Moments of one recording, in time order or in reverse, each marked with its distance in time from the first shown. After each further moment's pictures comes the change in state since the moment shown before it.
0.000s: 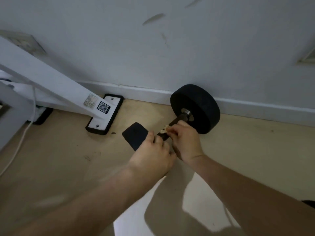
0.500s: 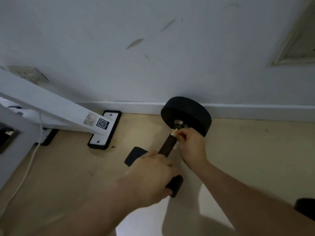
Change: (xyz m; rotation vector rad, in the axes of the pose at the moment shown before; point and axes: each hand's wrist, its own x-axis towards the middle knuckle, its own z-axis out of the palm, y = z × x) left_hand -0.004 0.010 -0.013 -0.520 0.100 0.094; right_hand -0.005 0.027 -0.020 0.156 0.202 0.157
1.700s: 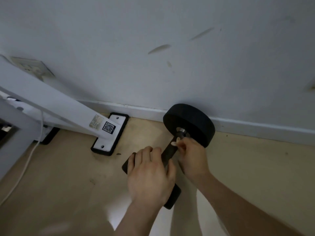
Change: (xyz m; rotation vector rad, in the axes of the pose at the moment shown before) left_hand 0.025 -0.034 0.038 -0.253 0.641 -0.757; right_hand 0.027 -0.020 0.031 -0.094 -0.156 -0.026
